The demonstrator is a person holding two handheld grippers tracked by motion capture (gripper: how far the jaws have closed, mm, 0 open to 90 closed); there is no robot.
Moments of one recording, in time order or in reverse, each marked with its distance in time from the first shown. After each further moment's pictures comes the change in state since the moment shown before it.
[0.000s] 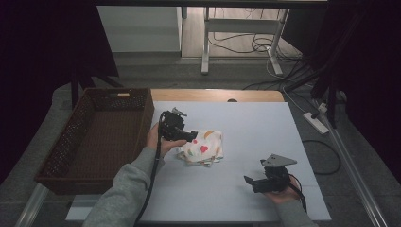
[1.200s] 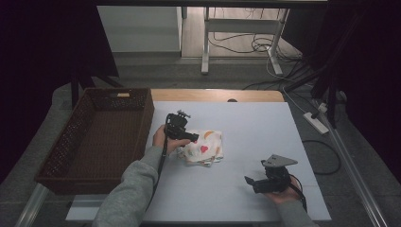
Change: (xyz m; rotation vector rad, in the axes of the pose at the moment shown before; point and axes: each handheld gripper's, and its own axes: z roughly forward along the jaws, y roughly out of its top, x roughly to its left) left arm 0.018 -0.002 0.051 0.114 0.009 -0.085; right arm -0.001 -0.002 -0.001 0.008 0.002 0.004
